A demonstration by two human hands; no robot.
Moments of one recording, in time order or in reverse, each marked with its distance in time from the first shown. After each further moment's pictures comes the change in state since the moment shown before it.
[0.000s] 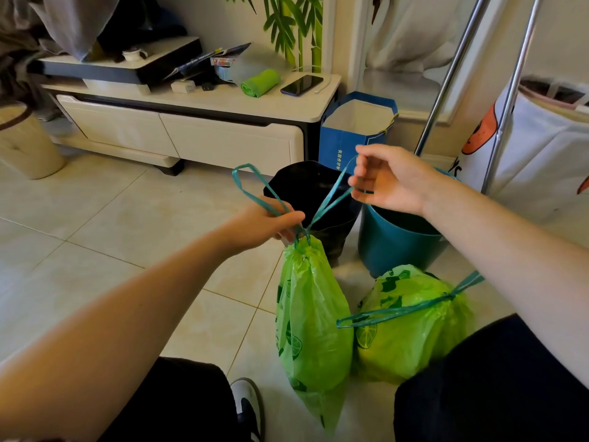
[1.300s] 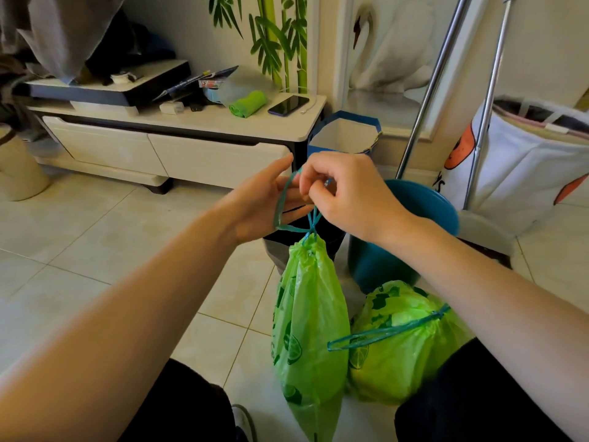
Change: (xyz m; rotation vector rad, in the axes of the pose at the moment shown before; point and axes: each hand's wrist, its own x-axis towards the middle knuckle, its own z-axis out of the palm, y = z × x) left_hand 0.021 0.076 -0.016 -0.843 -0.130 -0.226; right_hand -0.039 0.002 0.071 -1.148 0.200 -0.986
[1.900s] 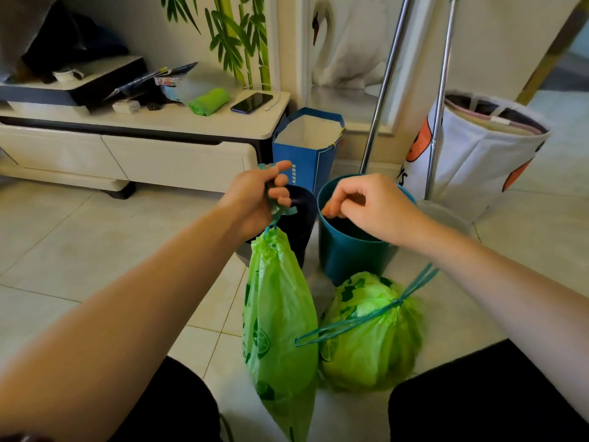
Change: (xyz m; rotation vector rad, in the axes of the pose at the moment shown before) left_hand 0.040 -0.015 0.039 -0.278 0.147 0.125; right_hand -0.052 0.056 -0.051 0.017 -0.149 0.385
